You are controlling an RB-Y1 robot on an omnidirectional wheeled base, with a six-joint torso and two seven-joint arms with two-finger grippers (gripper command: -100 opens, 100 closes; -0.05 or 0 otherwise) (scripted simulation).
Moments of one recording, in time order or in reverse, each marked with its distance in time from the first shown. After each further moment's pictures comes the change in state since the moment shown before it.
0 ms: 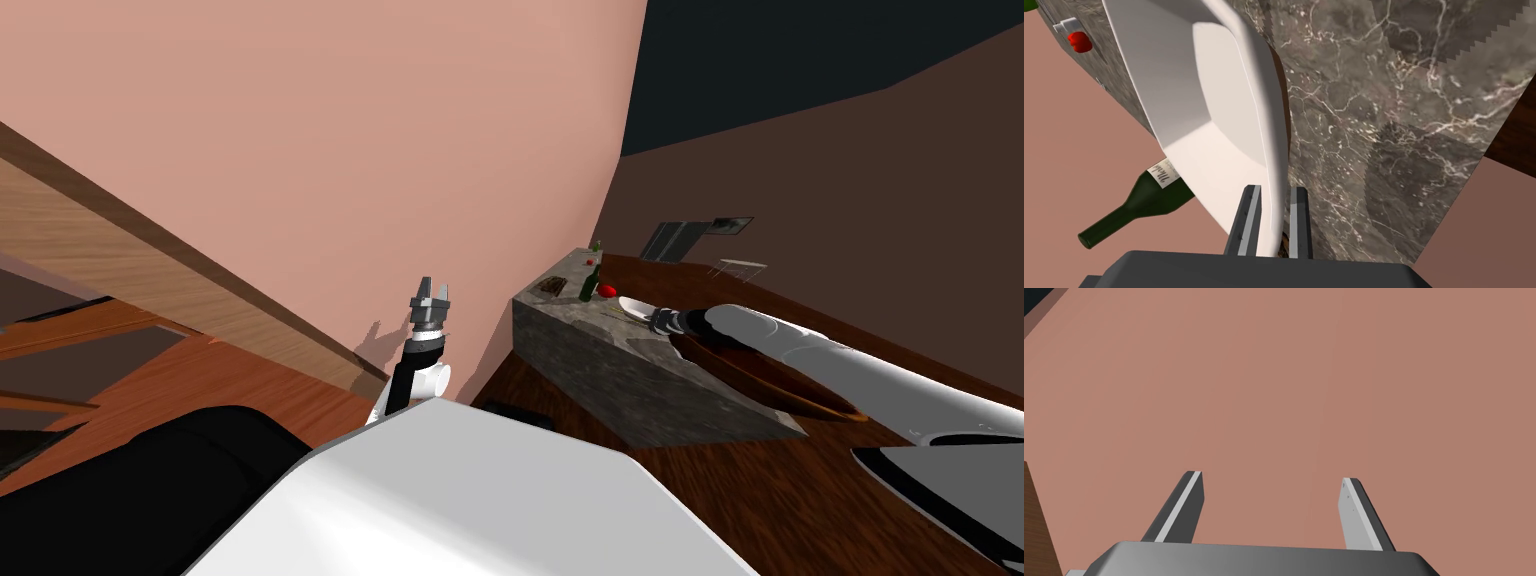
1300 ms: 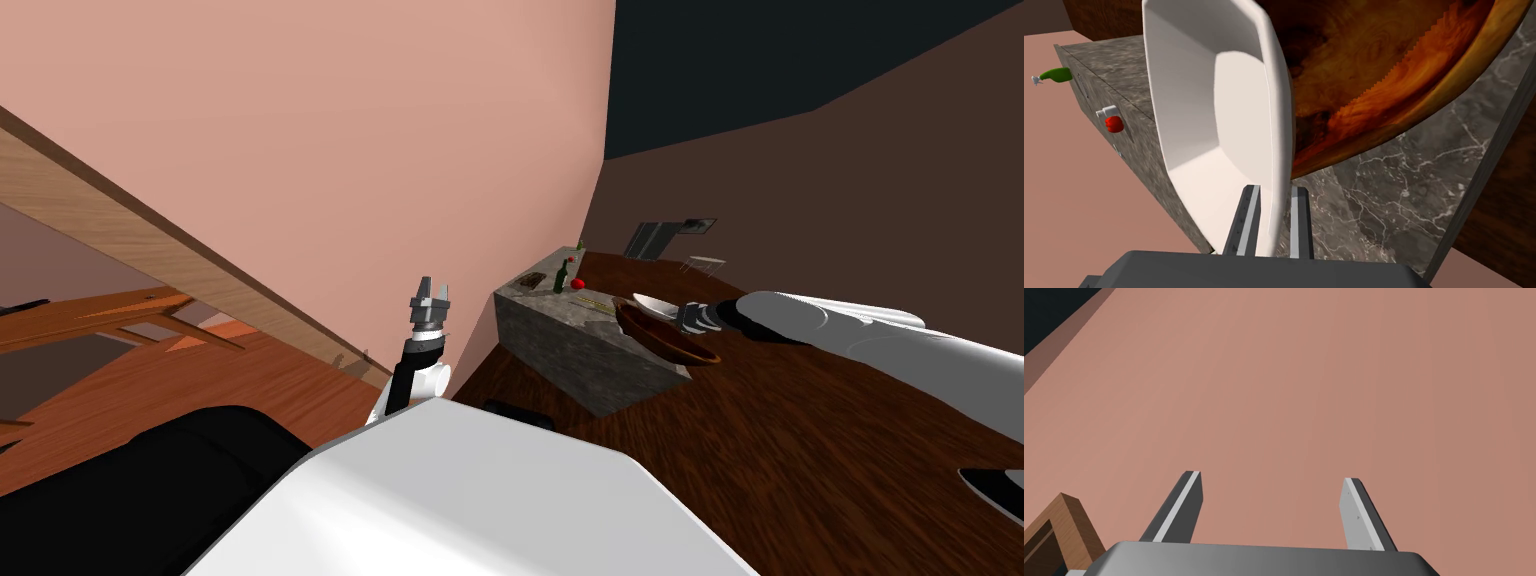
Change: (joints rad) left arm 0.000 0.000 0.000 0.000 0.000 0.000 0.000; right arm -0.083 -0.135 0.092 -0.050 0.117 -0.084 -0.069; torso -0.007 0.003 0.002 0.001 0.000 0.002
